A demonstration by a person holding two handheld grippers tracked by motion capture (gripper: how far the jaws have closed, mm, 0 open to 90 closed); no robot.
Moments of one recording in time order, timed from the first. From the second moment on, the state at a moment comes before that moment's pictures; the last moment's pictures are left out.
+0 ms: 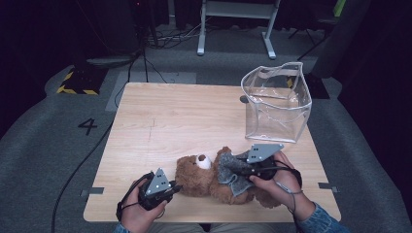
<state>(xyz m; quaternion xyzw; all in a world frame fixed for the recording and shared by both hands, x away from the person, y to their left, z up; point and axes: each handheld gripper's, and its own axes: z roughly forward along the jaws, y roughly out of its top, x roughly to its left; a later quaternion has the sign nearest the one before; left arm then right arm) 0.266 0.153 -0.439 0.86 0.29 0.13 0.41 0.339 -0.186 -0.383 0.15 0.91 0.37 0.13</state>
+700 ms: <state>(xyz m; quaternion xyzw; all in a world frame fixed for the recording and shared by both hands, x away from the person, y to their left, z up) 0.264 0.147 -0.435 0.86 0.25 0.13 0.42 0.356 -0.271 -0.429 0.27 0.91 0.30 0.12</state>
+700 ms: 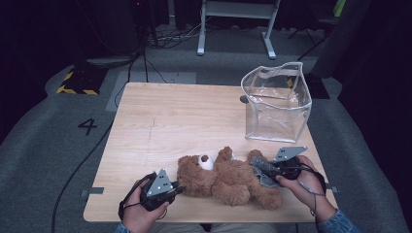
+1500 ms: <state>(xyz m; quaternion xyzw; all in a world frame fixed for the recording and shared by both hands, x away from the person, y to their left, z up) 0.254 0.126 -0.423 0.86 0.22 0.13 0.45 0.305 -0.202 -0.336 0.13 0.89 0.41 0.14</state>
